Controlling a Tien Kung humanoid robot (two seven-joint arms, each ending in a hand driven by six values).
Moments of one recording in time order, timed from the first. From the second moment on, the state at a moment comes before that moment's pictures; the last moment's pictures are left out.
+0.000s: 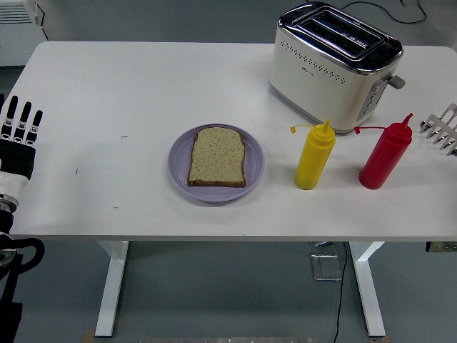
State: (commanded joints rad) left arm -0.07 0.08 -1.70 -1.39 0.33 0.01 -0.11; right arm 0.03 -0.26 1.66 1.37 -0.16 -0.12 0.30
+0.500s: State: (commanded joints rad) left arm -0.07 0.08 -1.70 -1.39 0.33 0.01 -0.11; right arm 0.03 -0.26 1.65 1.37 -0.15 -0.12 0.30
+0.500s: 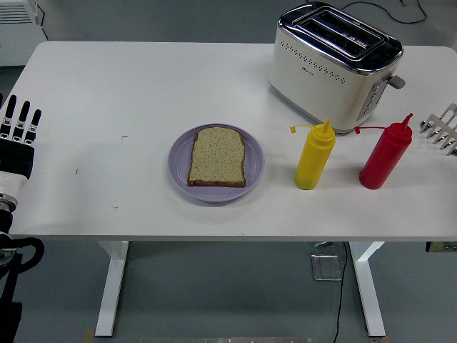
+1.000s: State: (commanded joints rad) left arm -0.07 0.08 -1.70 -1.39 0.33 0.01 -0.12; right arm 0.03 -0.26 1.65 1.37 -0.15 -0.13 0.30
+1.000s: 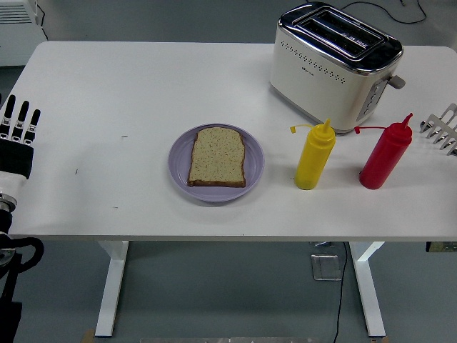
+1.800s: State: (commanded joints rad) left arm -0.07 0.08 -1.70 -1.39 0.32 0.02 -0.12; right arm 0.03 -0.26 1.65 1.37 -0.16 -0.13 0.30
